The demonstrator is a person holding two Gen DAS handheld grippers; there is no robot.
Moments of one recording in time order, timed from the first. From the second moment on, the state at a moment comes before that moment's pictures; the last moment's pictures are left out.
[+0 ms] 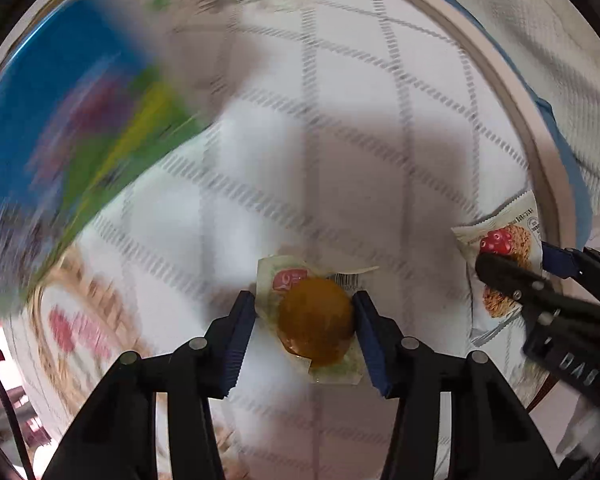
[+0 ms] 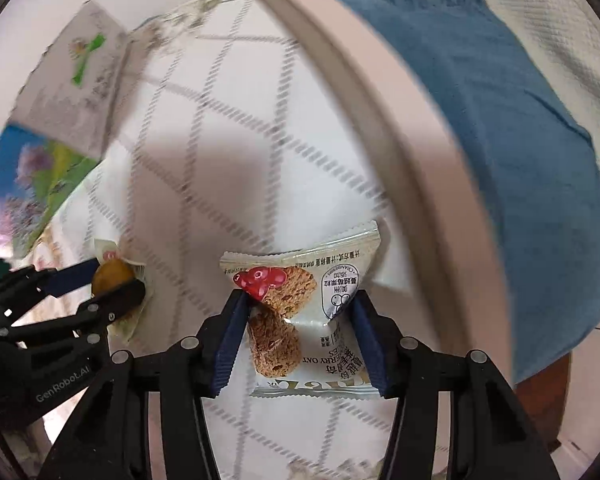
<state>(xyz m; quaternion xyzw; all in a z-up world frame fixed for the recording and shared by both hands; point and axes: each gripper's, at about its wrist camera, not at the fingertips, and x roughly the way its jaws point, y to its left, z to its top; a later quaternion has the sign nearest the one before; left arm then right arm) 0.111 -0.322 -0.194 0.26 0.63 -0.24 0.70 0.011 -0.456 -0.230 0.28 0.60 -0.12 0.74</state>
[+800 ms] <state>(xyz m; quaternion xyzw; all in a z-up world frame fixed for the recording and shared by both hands) 0.083 -0.109 -0.221 0.05 0.67 -0.09 0.73 0.072 -0.228 -0.232 0.12 0.67 0.01 0.73</state>
